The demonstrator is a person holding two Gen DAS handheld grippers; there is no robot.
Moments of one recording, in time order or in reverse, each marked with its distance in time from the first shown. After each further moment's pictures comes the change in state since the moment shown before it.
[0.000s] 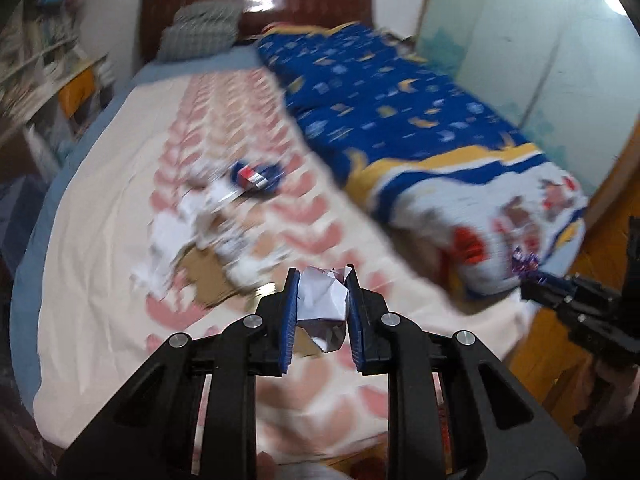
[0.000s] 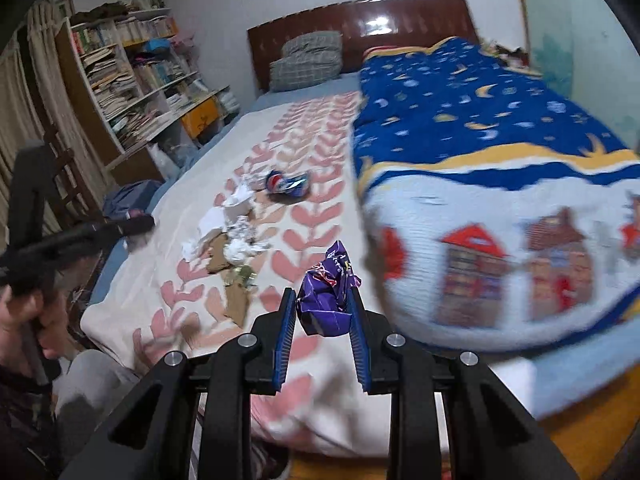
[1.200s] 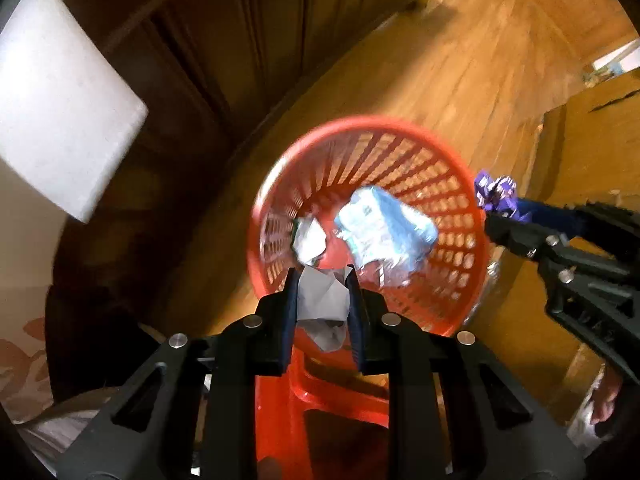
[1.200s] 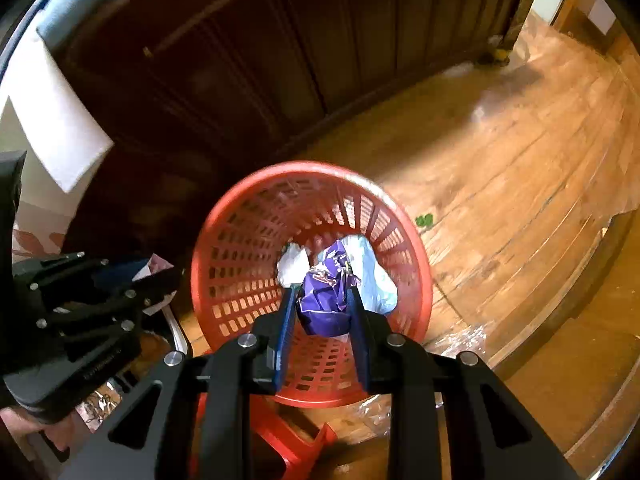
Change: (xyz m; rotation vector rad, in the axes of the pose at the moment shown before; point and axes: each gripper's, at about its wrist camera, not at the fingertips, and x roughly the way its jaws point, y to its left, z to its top) left arm 0.227 -0.371 -0.326 0.535 0.749 -0.170; right arm -0.049 -0.291 -0.393 0.610 0.511 -0.340
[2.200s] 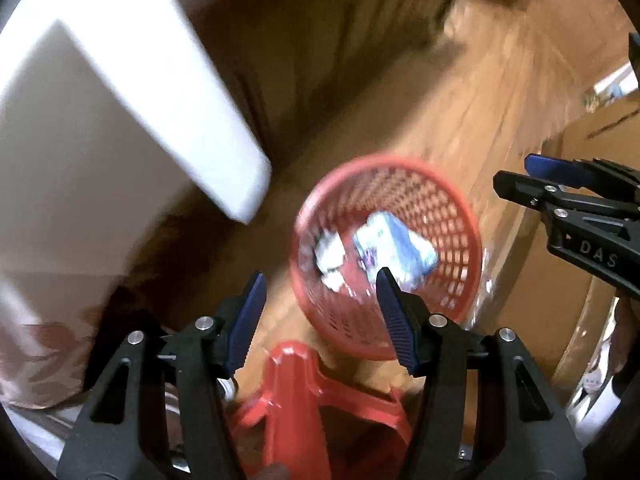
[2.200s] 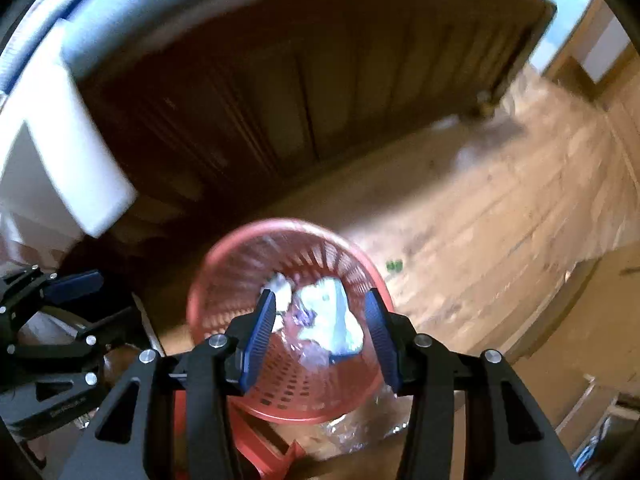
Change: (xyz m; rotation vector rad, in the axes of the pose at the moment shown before) left arm -0.085 0.035 -0.003 -0.047 -0.148 0.028; right arm -0.070 0.055 0.039 -0.104 -0.134 -0.118
